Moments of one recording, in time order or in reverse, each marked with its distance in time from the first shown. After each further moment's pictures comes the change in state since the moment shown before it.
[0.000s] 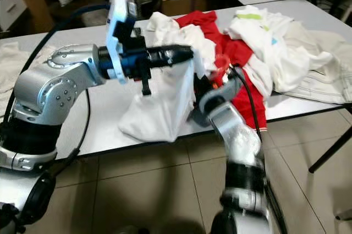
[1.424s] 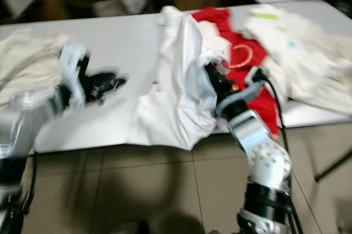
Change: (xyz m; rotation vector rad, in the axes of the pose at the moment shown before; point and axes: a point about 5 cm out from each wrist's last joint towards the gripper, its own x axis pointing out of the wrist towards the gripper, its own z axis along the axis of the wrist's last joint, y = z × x) left arm -0.118 0.024 -0.094 -0.219 0.274 0.711; right arm -0.045 0.021 0.032 -0.075 -0.101 0.231
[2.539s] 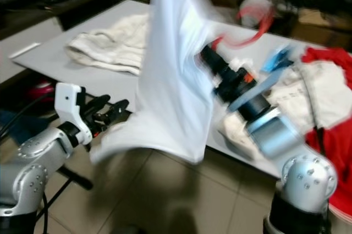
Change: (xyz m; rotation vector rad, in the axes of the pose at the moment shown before) left arm -0.019 -0.047 -0.038 -0.105 -0.086 0.134; right arm -0.027 0.064 0.018 -0.171 0.088 0.192
